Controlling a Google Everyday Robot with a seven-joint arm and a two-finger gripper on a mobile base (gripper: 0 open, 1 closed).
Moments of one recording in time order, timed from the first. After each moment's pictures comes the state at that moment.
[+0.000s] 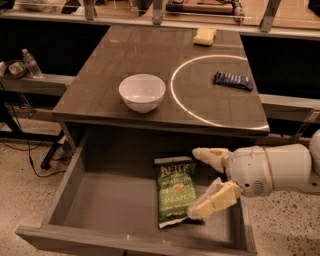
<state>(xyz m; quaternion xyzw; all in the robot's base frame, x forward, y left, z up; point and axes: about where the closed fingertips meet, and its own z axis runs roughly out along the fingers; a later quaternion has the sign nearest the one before) 0.384 -0.074 0.815 -0.48 0.68 0.40 0.38</state>
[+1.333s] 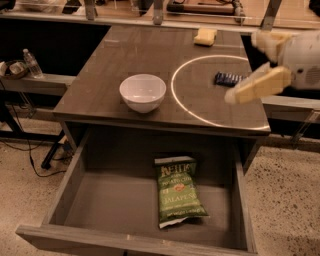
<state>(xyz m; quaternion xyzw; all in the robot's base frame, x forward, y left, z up) 0.519 -0.157 1.004 -0.47 0.67 0.23 0.53</state>
